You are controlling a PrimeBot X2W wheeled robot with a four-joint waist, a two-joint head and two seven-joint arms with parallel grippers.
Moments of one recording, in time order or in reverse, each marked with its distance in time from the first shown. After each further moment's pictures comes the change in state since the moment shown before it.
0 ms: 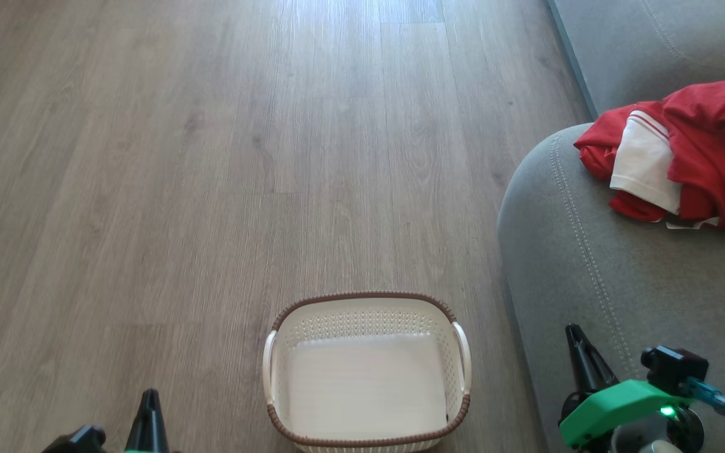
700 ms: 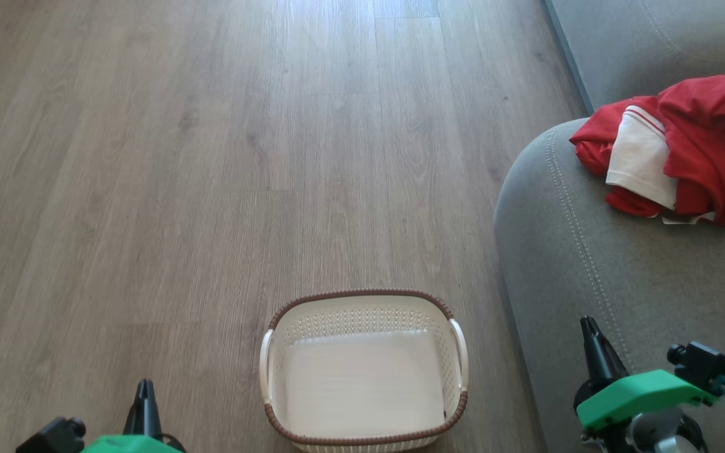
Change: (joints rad) left arm -0.016 -0.035 0.079 -0.008 -0.174 -0.060 0.058; right arm -0.004 0.000 -0.034 -0.028 0.232 0.000 0.058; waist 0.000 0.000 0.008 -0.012
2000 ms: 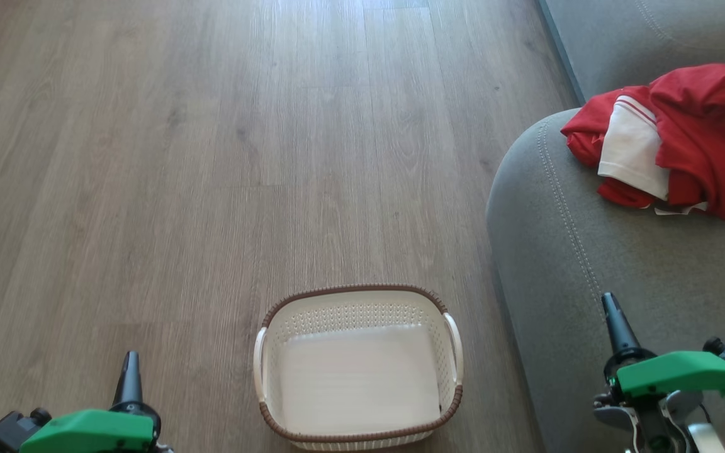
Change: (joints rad) left arm -0.049 -0.067 0.160 -0.027 -0.326 -0.116 0.108; right arm -0.029 0.000 -0.058 -0.053 0.441 0.000 0.101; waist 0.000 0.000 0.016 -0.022
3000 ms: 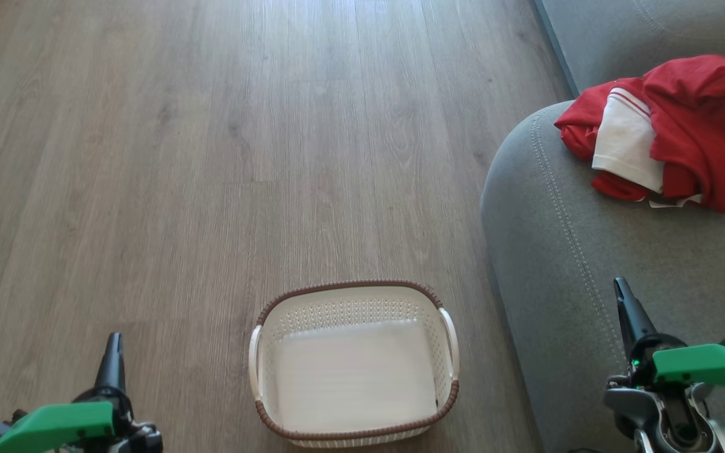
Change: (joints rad) left arm -0.026 -0.060 0.122 -0.012 -0.248 -0.089 0.081; right arm -0.015 -0.002 -0.033 -0.038 0.343 0.000 0.075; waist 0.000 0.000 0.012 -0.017
